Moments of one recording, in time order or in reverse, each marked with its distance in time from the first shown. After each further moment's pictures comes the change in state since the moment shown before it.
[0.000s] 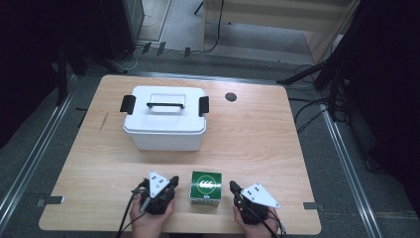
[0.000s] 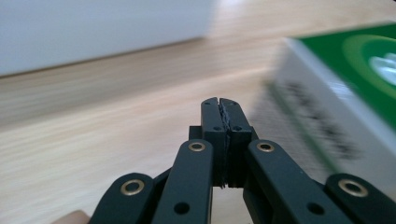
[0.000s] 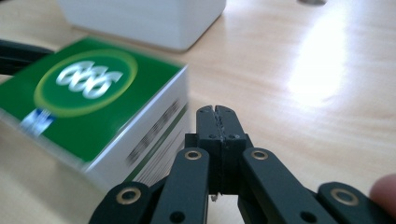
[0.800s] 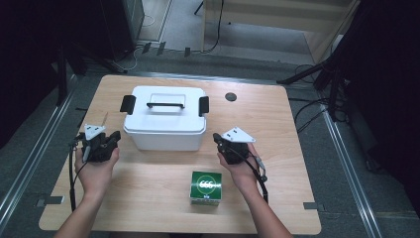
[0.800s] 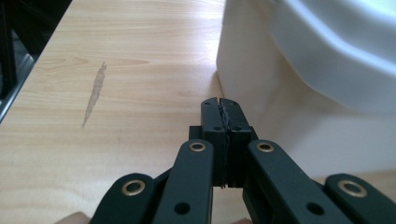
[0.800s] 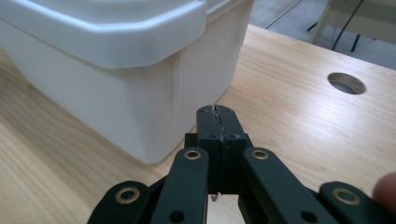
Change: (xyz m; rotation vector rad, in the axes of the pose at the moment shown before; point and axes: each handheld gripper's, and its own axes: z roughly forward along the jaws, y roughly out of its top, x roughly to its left) left arm 0.165 0.076 0.007 -0.050 0.238 -0.161; right arm -0.027 0.095 0.121 -0.018 0.094 -0.138
